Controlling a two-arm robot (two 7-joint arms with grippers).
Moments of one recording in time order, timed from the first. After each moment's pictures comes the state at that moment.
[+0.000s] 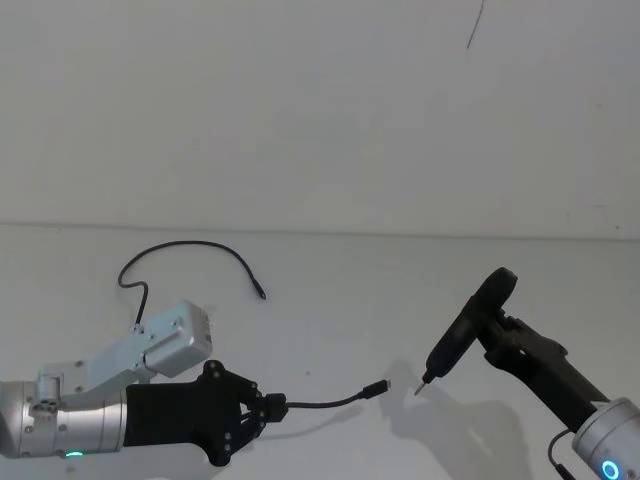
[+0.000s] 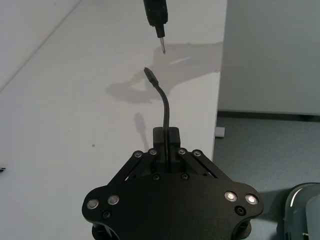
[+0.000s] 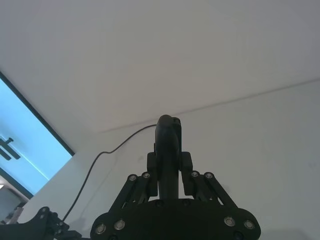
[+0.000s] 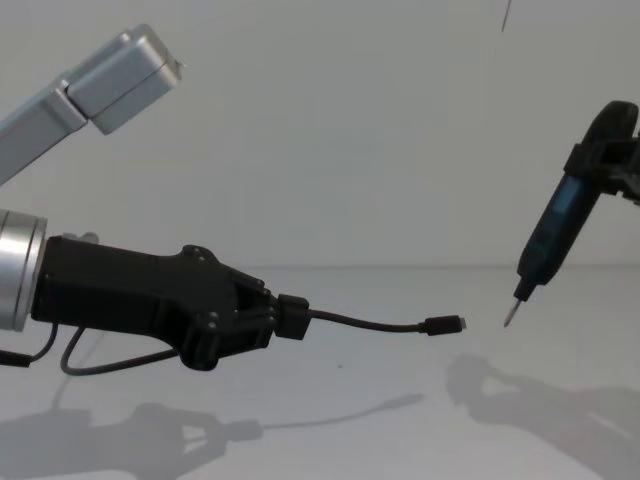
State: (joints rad) left arm -0.49 0.63 0.60 -1.53 -0.37 0.05 -0.87; right arm 0.00 0.26 -0.10 -1.89 0.75 0.37 0.15
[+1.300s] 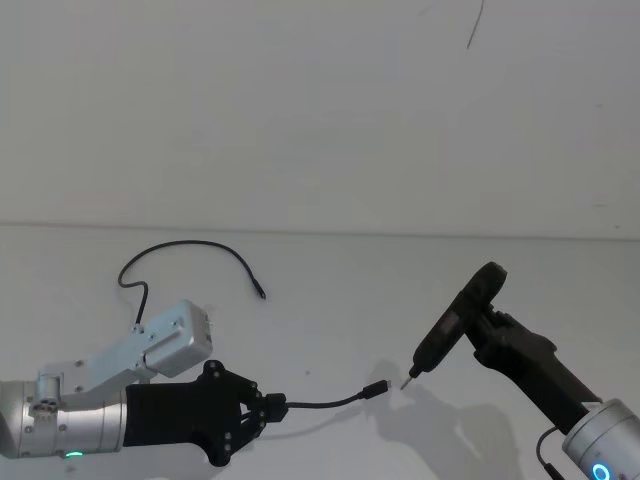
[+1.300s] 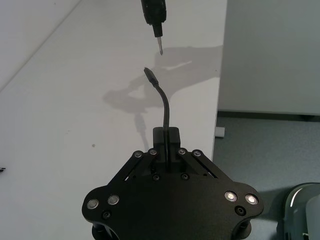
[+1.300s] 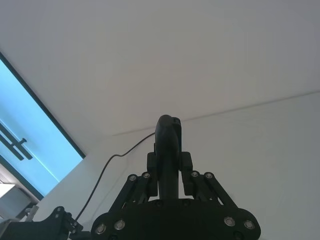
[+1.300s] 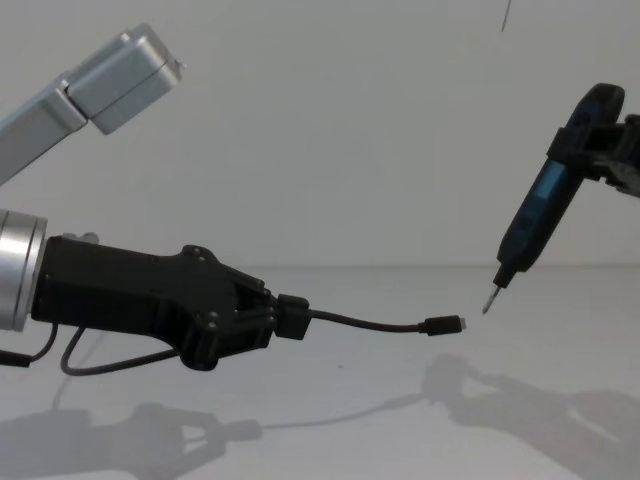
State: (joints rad) left arm -0.49 0.63 0.60 -1.53 -0.37 0.05 -0.87; right arm 0.00 0.29 -0.14 -1.89 0.77 0.31 0.17
